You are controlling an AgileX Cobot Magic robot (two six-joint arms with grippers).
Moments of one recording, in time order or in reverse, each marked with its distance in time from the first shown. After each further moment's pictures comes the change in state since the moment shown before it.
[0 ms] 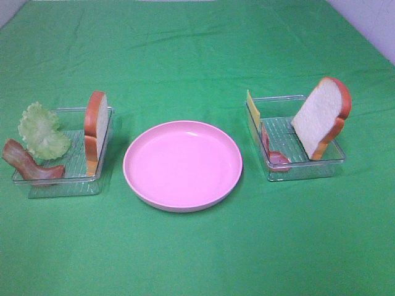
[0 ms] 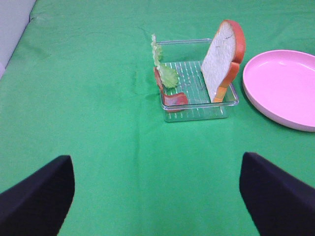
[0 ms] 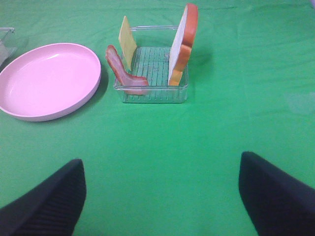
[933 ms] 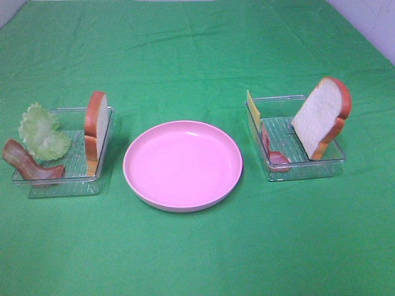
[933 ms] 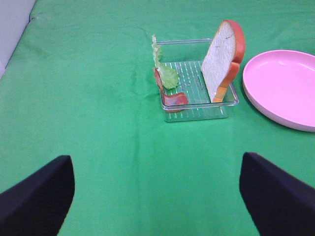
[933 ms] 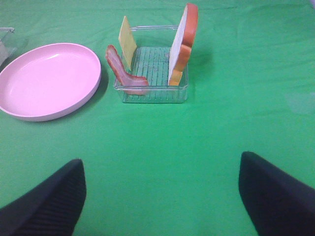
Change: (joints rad) left arm 0.000 0.000 0.000 0.000 0.000 0.000; right arm 0.000 0.000 0.000 0.000 0.000 0.000
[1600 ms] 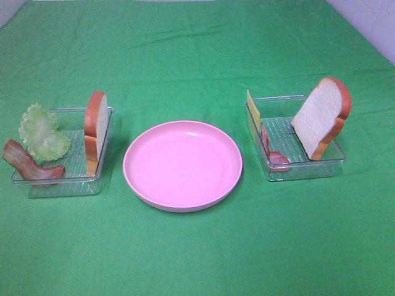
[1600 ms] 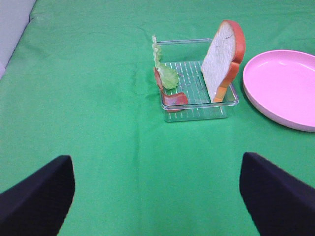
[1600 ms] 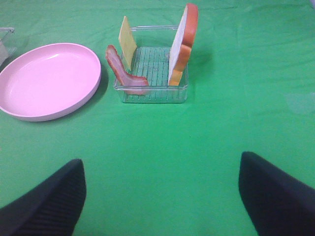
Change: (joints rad) left arm 0.000 0.000 0.000 0.000 0.000 0.000; right arm 0.000 0.000 0.000 0.000 0.000 0.000
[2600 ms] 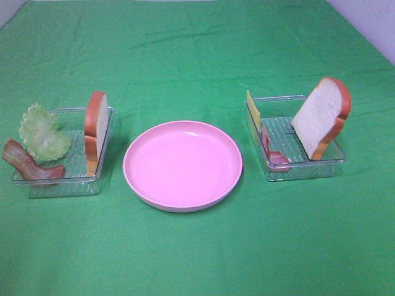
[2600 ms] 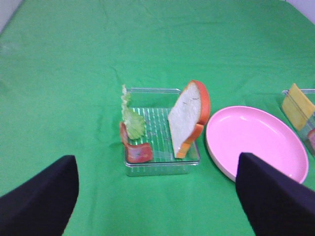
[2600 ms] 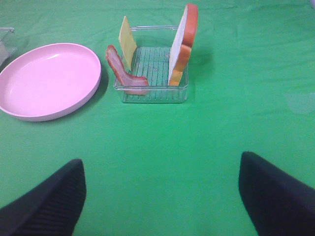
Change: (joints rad) left arm 0.000 0.335 -0.089 -0.163 -0.277 -0.004; right arm 0.000 0.000 0.000 0.000 0.000 0.000
